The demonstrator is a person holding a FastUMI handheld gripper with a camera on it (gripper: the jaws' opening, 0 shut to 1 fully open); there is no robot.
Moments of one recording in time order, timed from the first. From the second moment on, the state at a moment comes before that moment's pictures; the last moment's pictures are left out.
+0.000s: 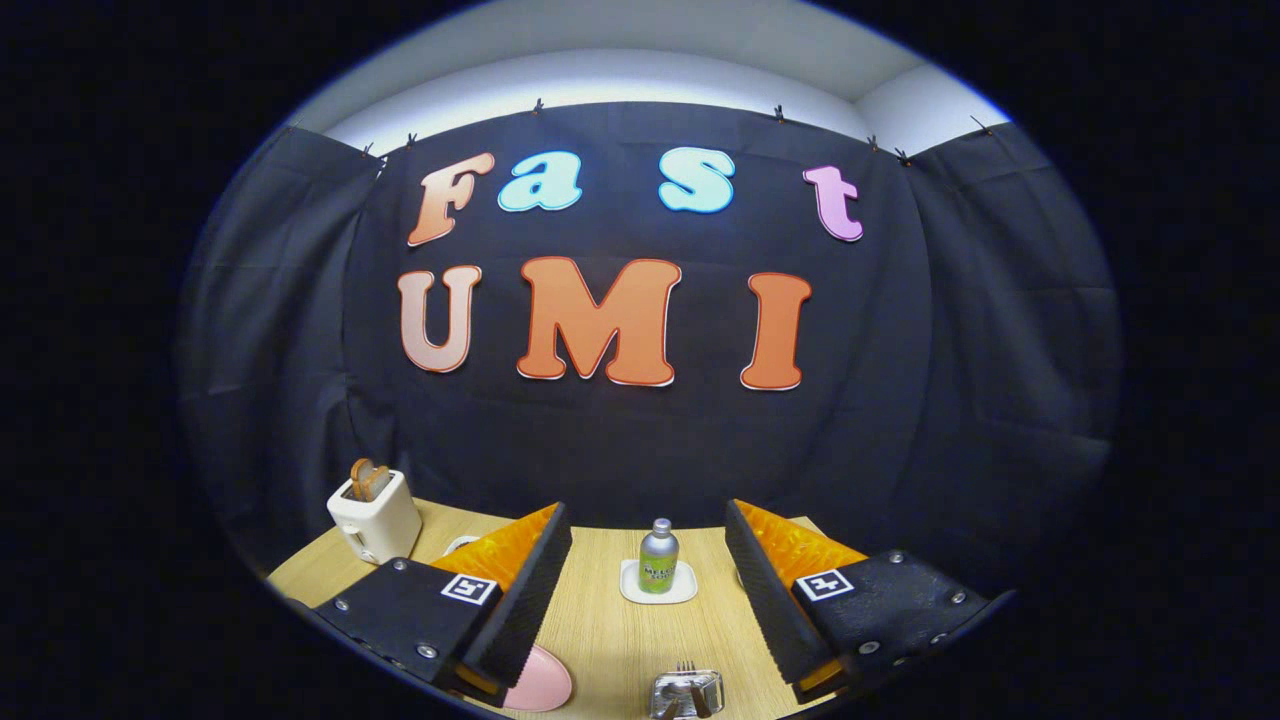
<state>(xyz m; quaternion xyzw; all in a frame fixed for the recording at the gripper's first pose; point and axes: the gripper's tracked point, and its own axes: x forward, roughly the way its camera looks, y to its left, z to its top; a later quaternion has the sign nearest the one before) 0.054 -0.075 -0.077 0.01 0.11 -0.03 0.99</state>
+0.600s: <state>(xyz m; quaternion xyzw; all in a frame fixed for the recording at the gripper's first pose) 0.059 -0.052 -0.052 0.02 0.07 -0.01 1.00</state>
